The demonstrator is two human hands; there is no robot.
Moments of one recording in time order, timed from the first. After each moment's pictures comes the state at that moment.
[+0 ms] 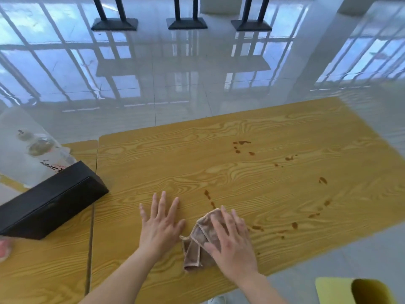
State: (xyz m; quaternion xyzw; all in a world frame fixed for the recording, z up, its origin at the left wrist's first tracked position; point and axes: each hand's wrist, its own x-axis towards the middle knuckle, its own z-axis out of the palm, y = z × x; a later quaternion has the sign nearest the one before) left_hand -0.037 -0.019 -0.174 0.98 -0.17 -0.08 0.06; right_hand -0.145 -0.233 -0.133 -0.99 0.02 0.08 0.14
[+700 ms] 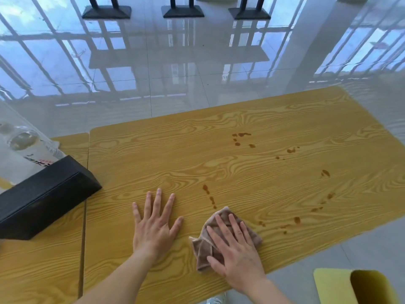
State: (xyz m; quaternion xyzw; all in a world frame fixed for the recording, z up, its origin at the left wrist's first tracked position) left_hand -0.042 -0.015 -0.182 0.99 -0.14 -0.08 0.02; right_hand -0.171 -0.245 -0.166 -0.99 -0.04 0.10 0.08
